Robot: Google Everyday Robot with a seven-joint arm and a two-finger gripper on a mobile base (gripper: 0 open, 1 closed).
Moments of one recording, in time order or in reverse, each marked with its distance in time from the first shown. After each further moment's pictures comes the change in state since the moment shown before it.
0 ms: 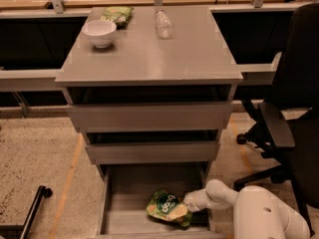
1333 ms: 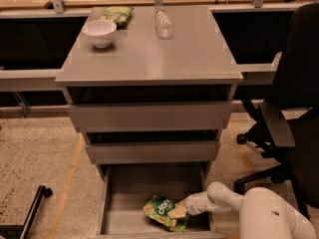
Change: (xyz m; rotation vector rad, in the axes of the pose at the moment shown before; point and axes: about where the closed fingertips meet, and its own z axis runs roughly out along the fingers) arm 0.000 0.017 -0.006 -0.035 -0.030 0.013
